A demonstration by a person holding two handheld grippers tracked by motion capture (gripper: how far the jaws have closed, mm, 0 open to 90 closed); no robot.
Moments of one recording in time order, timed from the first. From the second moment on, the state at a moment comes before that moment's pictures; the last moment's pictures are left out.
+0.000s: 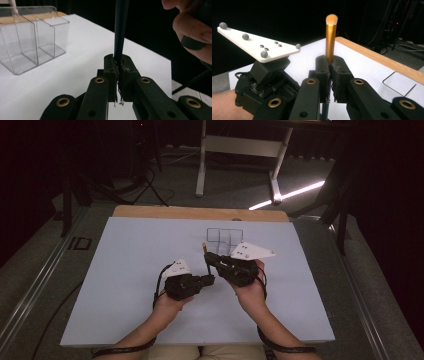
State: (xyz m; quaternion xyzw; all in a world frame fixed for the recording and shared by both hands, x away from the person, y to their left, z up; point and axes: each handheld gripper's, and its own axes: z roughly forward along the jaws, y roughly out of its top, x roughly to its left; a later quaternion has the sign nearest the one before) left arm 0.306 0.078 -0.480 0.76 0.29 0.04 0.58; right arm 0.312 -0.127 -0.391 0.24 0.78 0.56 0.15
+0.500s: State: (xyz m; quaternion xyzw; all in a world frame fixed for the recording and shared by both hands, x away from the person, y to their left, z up) left arm 0.307 0.084 -0.480 0.78 0.28 0.05 0.56; right arm 0.316 -0.136 -0.392 0.24 0.78 0.57 0.10
